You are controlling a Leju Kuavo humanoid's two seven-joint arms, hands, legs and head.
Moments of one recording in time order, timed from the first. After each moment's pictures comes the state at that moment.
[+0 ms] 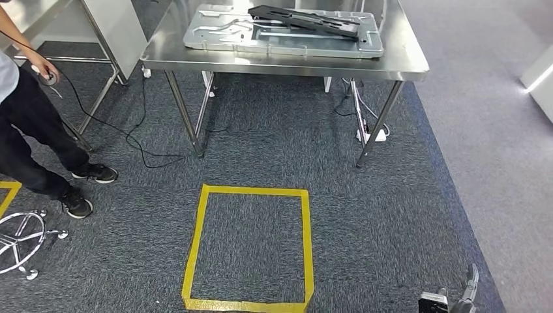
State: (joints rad) left arm -0.06 -0.21 0.78 -0.20 -1.14 0.34 -0.40; right arm 0.23 0.30 -0.46 -1.48 0.26 -0.33 -0.69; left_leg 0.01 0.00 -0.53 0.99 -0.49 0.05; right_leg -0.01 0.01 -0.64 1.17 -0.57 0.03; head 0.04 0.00
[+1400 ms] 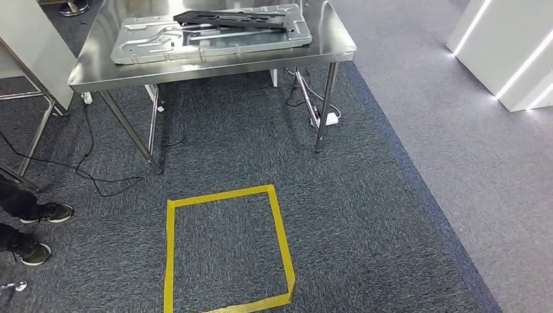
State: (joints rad) left arm -0.06 -0.22 0.85 -0.20 -1.15 0.35 -0.40; right arm -0.04 0.22 -1.04 -0.29 0.66 -0.46 -0.27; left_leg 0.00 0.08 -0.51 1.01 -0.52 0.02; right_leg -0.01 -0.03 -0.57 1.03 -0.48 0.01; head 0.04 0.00
